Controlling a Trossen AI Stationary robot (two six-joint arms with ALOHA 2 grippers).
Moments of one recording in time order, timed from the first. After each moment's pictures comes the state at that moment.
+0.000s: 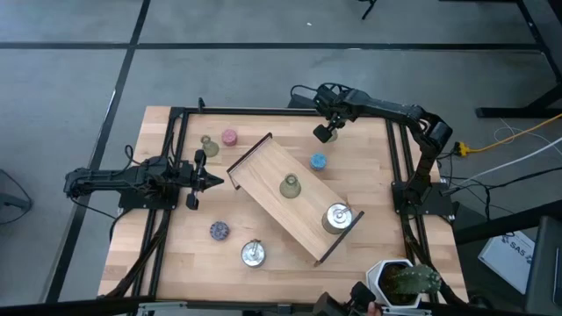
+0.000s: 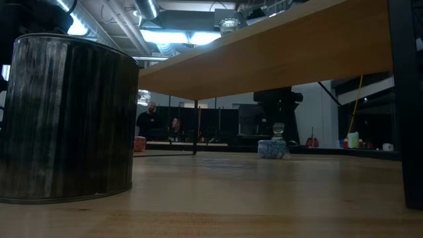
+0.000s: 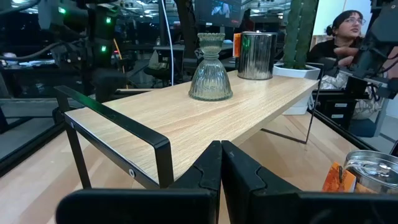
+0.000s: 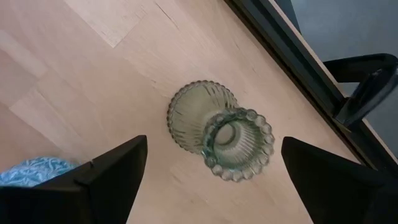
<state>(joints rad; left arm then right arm) 0.07 0.04 0.01 0.03 0.07 -0.01 -0.62 1.83 1.38 -0.90 0.20 0.12</state>
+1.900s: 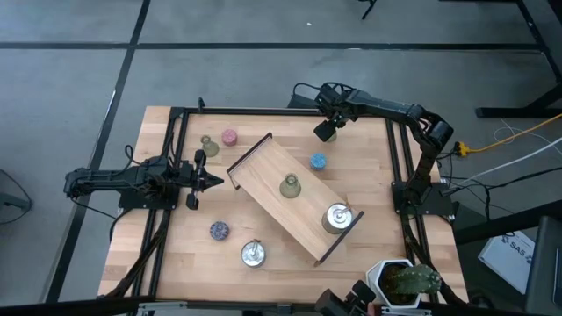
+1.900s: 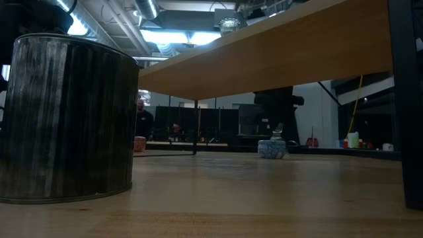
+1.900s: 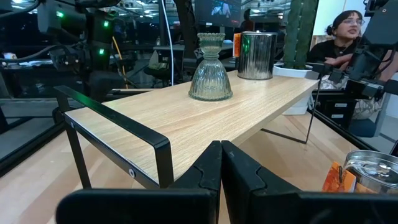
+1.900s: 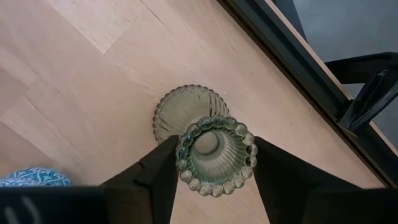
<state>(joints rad) 0.07 0.04 0.01 0.03 0.07 -0.01 -0.65 1.83 1.35 -0.85 0.17 0.12</state>
